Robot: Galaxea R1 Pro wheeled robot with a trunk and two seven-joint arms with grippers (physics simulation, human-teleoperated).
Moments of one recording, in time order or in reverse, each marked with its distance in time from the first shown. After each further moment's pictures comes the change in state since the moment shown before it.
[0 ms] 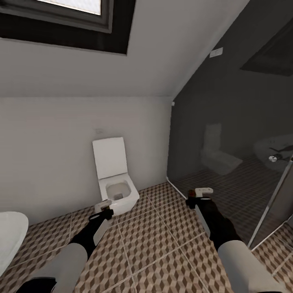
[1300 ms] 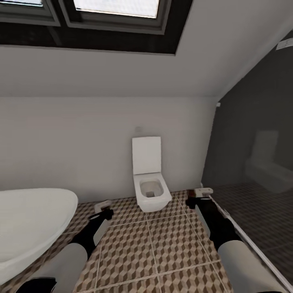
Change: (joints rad) left arm 0.000 0.000 0.000 0.002 0.000 0.000 0.000; right arm 0.000 0.000 0.000 0.001 -0.004 0.003 0.000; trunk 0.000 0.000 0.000
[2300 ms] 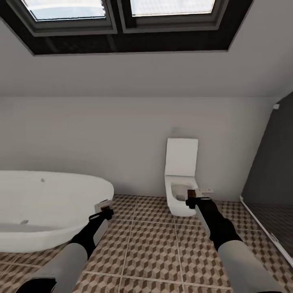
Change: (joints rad) left arm 0.000 0.000 0.000 -0.001 0.000 0.000 0.000; right arm 0.000 0.000 0.000 0.000 0.001 -0.002 0.000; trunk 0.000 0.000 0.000
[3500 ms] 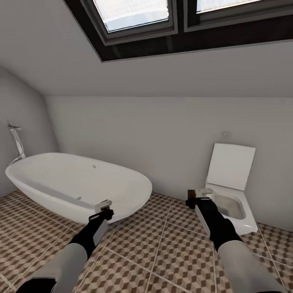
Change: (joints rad) left arm 0.000 0.001 0.001 0.004 0.001 0.000 -0.005; right arm 0.000 0.000 0.000 0.003 0.001 -0.001 0.000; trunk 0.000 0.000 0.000
